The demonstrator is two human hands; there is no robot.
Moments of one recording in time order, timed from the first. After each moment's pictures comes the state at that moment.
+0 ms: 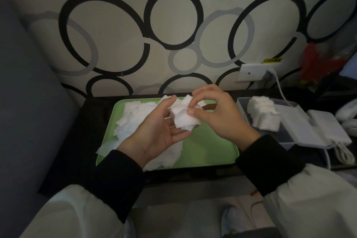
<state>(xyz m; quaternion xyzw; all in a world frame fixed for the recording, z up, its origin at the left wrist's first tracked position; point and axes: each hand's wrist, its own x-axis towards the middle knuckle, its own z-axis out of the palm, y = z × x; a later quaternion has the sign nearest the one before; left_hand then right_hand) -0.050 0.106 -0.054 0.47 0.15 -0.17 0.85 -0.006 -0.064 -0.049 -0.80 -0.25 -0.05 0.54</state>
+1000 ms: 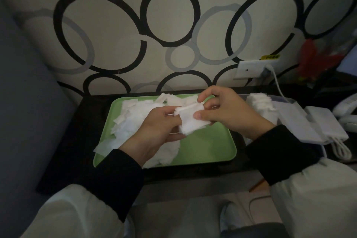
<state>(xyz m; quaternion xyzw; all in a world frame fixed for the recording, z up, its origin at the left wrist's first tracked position) -0.050 0.098 -0.065 0.66 0.10 -0.10 0.74 -0.003 -0.089 -0.035 -0.79 -0.17 0.13 0.58</state>
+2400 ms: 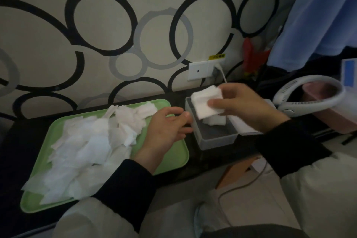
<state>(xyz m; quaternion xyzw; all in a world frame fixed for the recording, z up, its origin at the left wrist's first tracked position) -0.017 -0.030 -0.075 0.68 0.03 -0.08 0.73 0.007 -0.232 -0.026 -0.81 -0.02 0.05 0.58</state>
